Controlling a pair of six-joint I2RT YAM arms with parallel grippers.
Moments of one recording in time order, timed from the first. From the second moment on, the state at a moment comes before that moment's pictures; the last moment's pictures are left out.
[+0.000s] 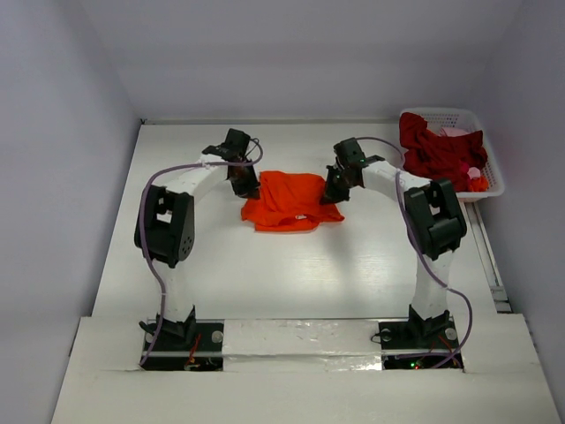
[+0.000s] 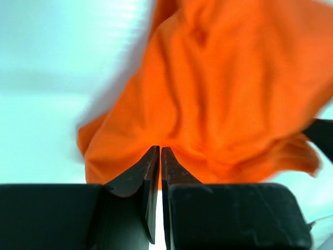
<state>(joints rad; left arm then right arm) -0.34 1.95 1.46 -0.65 0.16 -0.60 0.38 2.02 1.44 -0.48 -0.24 0.58</state>
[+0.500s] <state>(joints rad) -0.33 1.81 1.45 -0.64 0.20 -0.61 0.37 1.95 1.42 -0.49 -0.26 0.57</state>
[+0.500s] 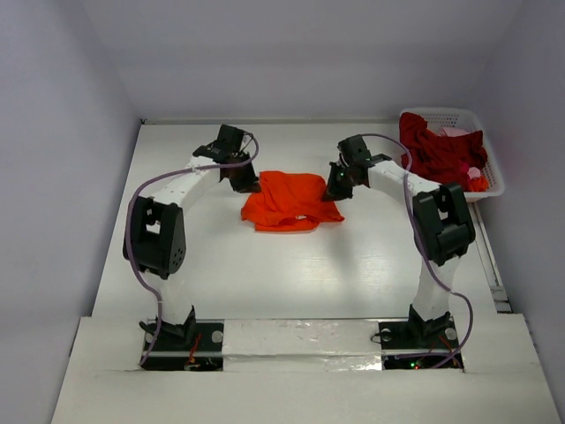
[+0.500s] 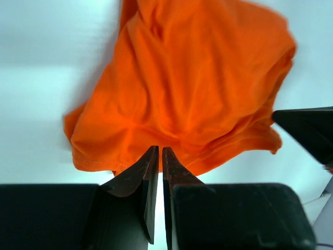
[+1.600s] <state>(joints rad) -0.46 1.91 1.20 -0.40 0.27 -0.67 0.47 1.90 1.28 -0.45 -0.24 0.56</state>
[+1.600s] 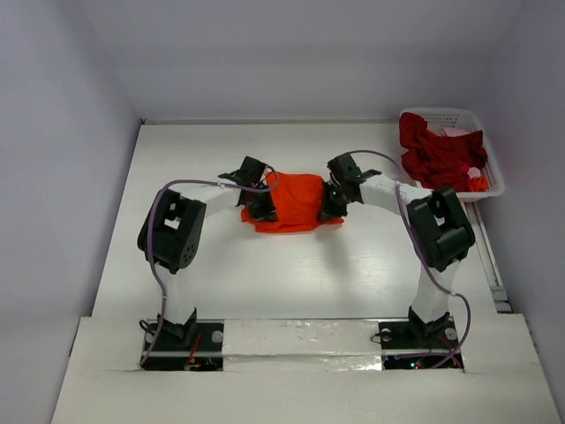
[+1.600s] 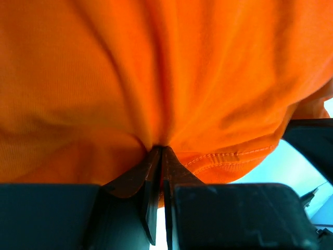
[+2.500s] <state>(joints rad) -0.45 1.70 1.35 -0.52 -0.02 -0.65 0.49 1.76 1.41 -0.55 -0.11 0.53</state>
